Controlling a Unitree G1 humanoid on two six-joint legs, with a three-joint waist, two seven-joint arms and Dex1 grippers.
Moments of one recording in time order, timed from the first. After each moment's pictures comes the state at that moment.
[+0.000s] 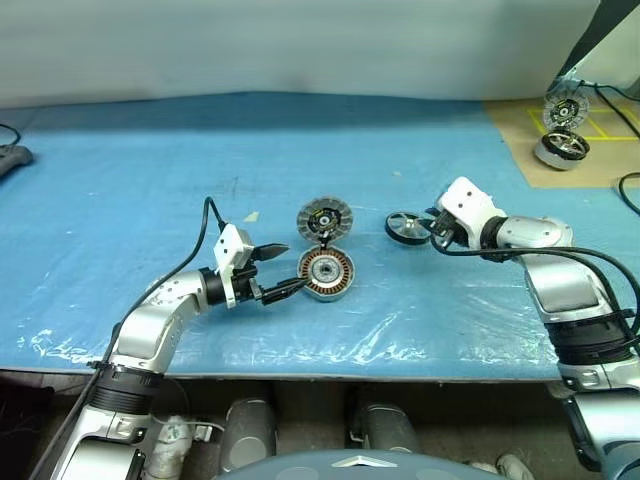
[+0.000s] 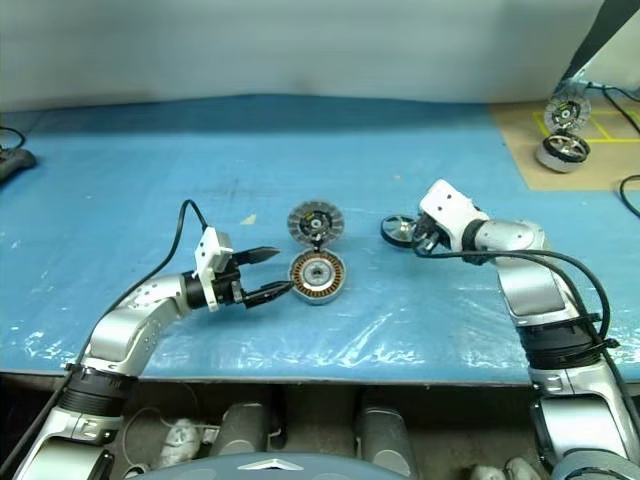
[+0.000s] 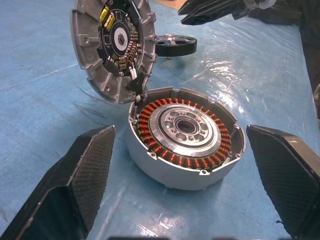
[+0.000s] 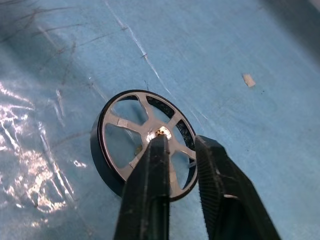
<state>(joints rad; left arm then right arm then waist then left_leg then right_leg) -0.24 0.43 -0.07 -0.05 -0.42 0.34 -0.97 -0.48 -0.74 0.08 -0.03 -0.08 0.50 0.84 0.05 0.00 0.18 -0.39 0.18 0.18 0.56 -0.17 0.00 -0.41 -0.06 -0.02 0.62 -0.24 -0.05</state>
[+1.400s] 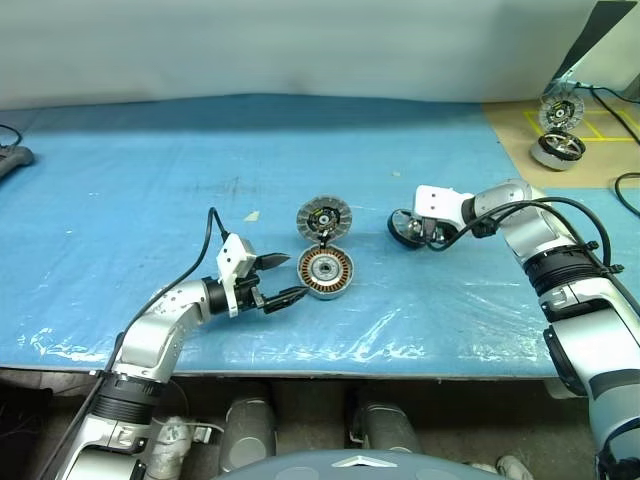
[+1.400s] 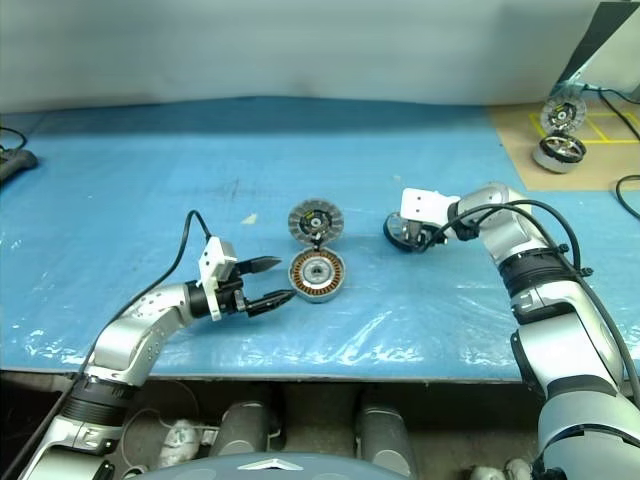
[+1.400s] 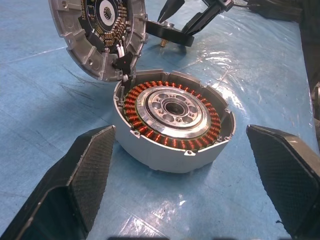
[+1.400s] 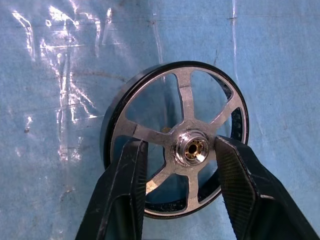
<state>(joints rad) -0.19 0.42 -0.09 -0.05 -0.41 0.33 -0.96 -0.87 -0.71 0.35 0.67 -0.27 -0.01 1.14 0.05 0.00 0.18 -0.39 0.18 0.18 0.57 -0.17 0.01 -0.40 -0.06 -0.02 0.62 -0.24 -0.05</state>
